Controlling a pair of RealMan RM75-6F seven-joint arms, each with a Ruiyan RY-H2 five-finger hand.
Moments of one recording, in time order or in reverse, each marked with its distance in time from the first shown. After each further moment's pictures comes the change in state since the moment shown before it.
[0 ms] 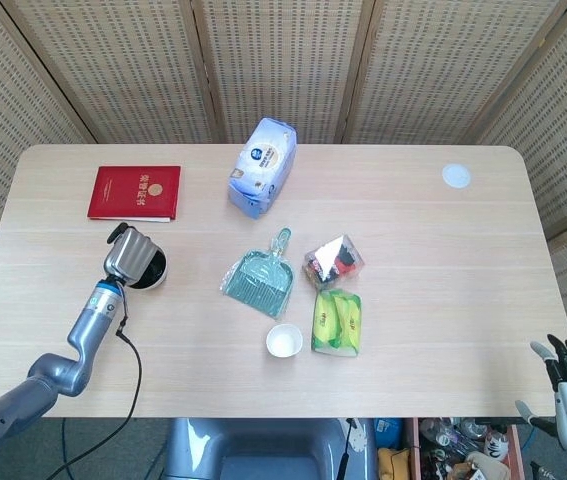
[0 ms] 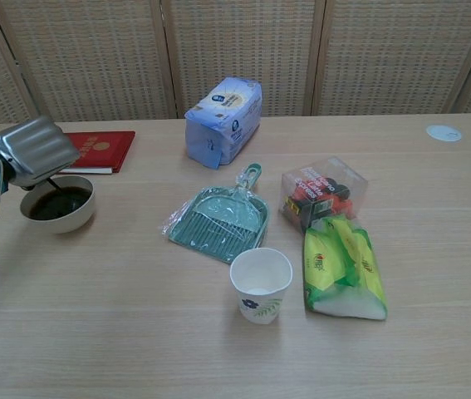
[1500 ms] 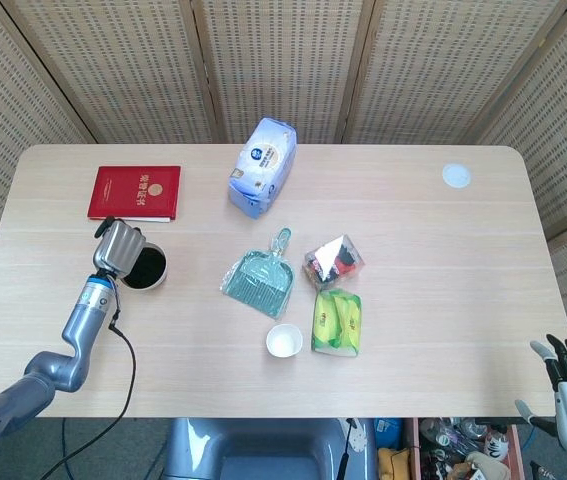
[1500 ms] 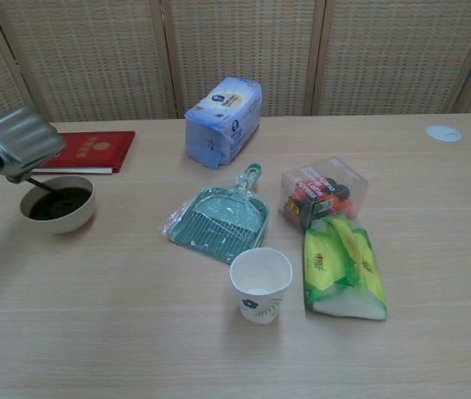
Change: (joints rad) left arm 0.007 0.021 -0.026 -0.010 -0.049 0.002 0.030; right arm 0.001 0.000 0.001 0.003 -0.009 0.005 0.008
